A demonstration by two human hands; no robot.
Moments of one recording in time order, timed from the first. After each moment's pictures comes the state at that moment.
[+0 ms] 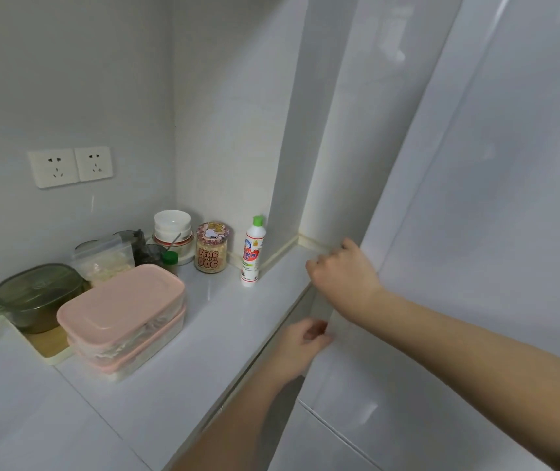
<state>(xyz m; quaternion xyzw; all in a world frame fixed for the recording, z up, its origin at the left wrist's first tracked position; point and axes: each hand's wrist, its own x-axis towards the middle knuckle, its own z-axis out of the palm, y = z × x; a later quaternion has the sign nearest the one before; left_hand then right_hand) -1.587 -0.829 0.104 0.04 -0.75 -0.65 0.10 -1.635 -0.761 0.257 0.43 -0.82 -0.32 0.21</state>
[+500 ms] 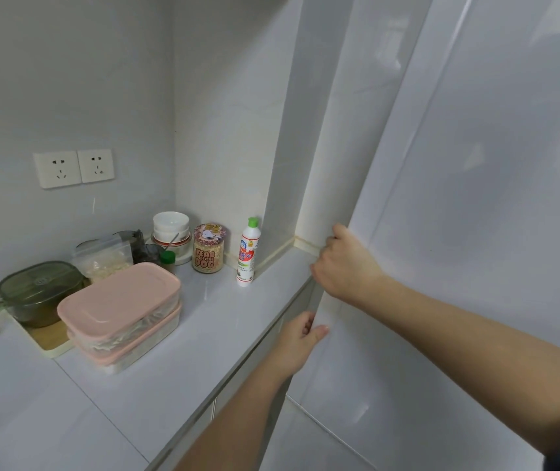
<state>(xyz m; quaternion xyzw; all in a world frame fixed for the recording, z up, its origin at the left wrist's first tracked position) -1.585 -0.805 0.116 0.05 -0.73 -0.67 0.11 -1.638 -0.737 0.278 0.46 -0.72 -0.44 0.27</state>
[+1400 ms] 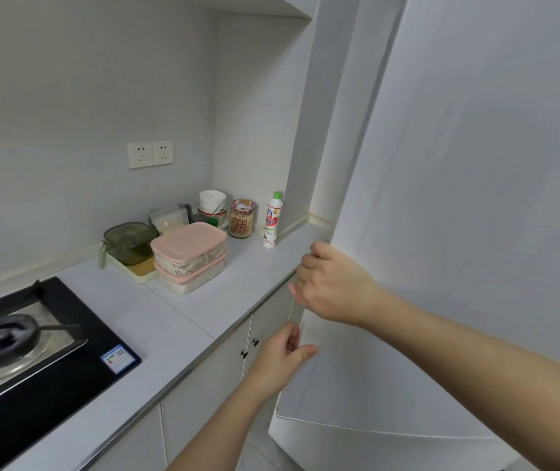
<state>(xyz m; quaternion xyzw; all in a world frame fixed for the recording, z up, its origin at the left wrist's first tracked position) -1.305 -0.742 0.099 0.07 -0.76 -0.62 0.16 -1.386 -0.659 0.268 0.63 -0.58 -0.23 0.46</state>
